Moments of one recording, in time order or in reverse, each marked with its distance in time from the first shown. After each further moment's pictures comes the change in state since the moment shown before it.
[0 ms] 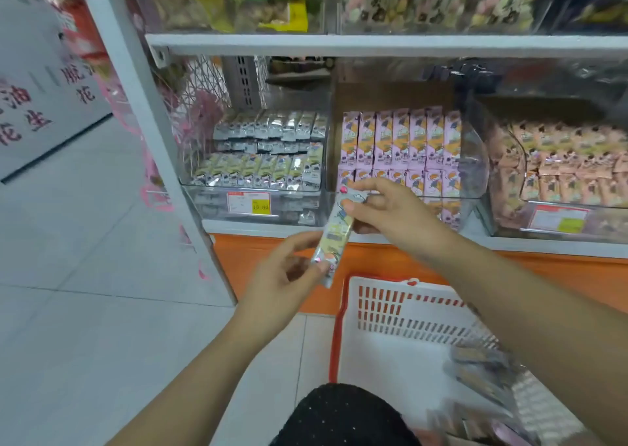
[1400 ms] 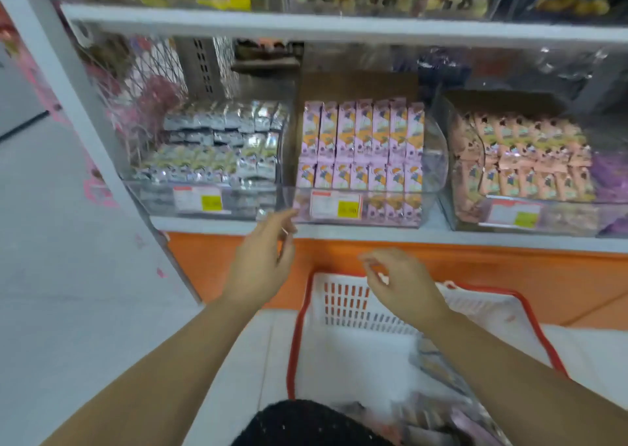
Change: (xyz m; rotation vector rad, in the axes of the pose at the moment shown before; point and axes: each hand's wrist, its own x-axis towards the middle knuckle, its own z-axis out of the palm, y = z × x) left_hand 0.068 -0.056 0.032 0.566 0.139 0.303; right_hand -0.031 0.131 -0.035 -0.704 0.245 -0.319
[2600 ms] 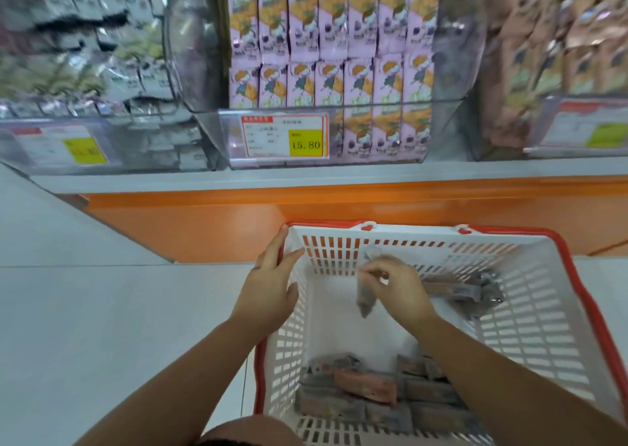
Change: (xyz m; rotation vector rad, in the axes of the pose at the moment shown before) left_hand -0.073 -0.055 0.128 0.230 -0.612 -0.282; right_hand -0.064 0.098 0.097 0.365 -0.266 0.623
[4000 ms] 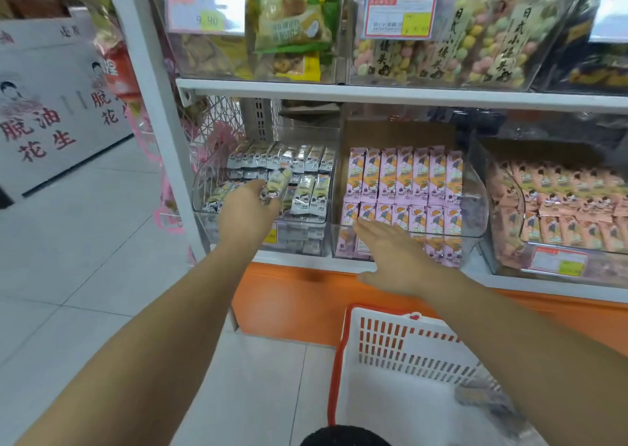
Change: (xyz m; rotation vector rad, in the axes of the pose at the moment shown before) left_hand -0.022 0.006 -0.281 -0.115 0.709 -0.276; right_hand -0.010 -0.256 -0.056 -0.923 -0.075 -0.524
